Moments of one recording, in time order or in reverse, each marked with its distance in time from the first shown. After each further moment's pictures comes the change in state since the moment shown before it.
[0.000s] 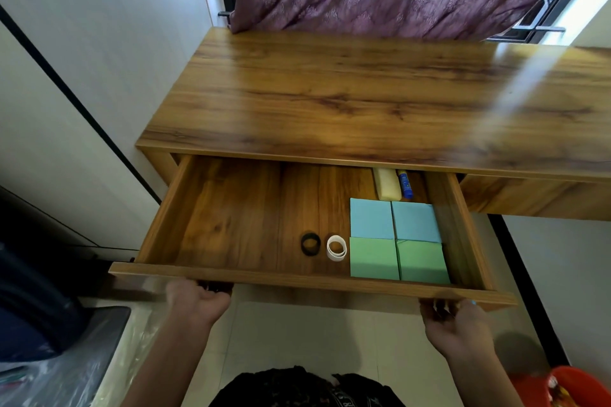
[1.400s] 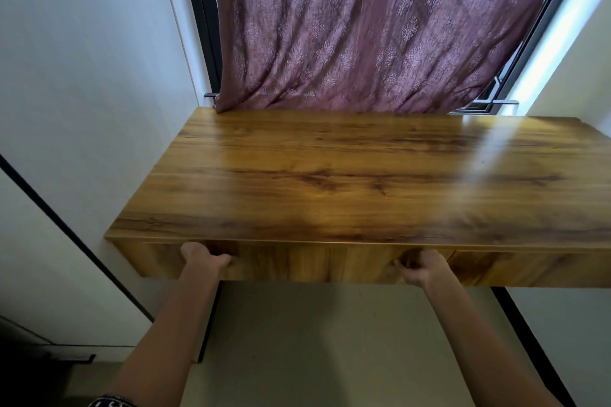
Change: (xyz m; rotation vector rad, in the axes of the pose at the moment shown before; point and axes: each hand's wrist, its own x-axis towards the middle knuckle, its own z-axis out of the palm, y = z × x) left_hand 0.027 0.030 0.211 0.016 -0.166 0.084; right_hand 0.116 -0.060 0.200 -0.235 -0.122 0.088
